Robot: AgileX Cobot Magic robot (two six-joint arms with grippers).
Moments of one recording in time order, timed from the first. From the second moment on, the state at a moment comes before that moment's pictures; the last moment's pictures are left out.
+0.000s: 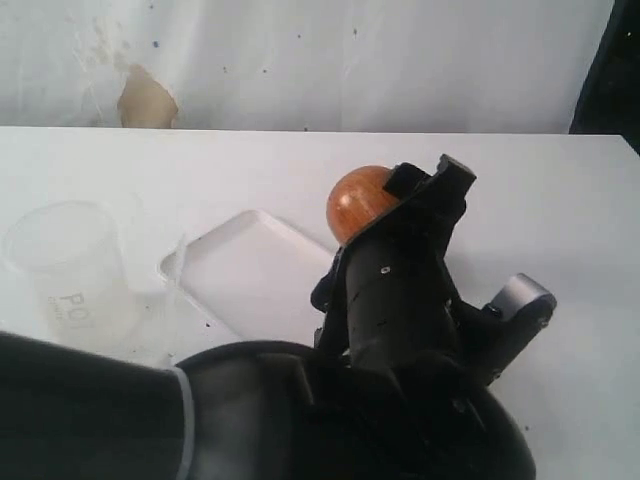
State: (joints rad) left arm -1.37 1.95 -1.30 1.50 1.20 -0.04; right arm 0.05 0.00 0.00 -0.08 0.28 0.35
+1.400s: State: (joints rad) left arm -1.33 1.96 -1.21 1.72 1.20 -0.13; right arm 0.05 0.00 0.00 -0.08 0.28 0.34
